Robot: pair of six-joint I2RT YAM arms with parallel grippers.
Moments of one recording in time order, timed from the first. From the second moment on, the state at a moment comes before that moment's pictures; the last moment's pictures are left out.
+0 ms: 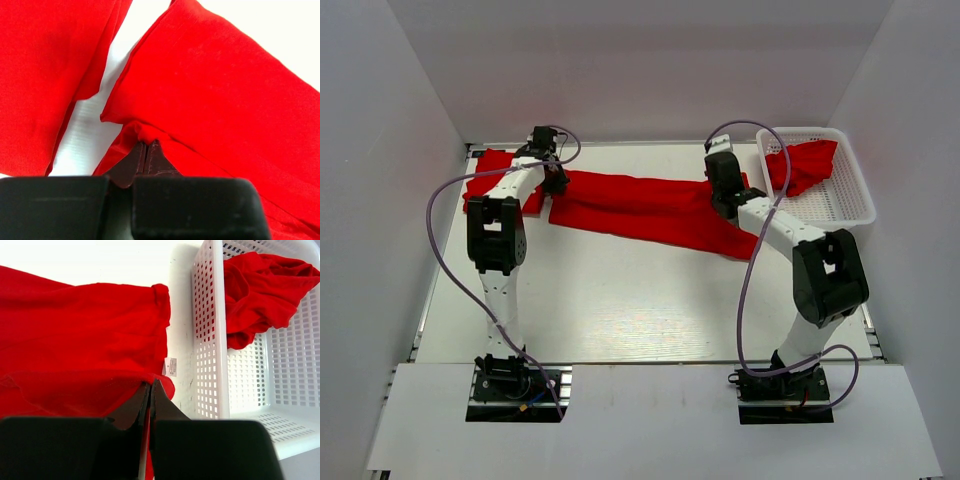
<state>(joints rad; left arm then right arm) -0.11 2.25 1.87 -0.63 -0.10 -0.48 0.43 1.74 1.24 -0.11 0.59 -0.17</state>
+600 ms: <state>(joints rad) -0.11 2.33 1.92 -0.55 -0.08 -0.43 0.40 1.86 1.33 -0.08 0.58 -0.22</state>
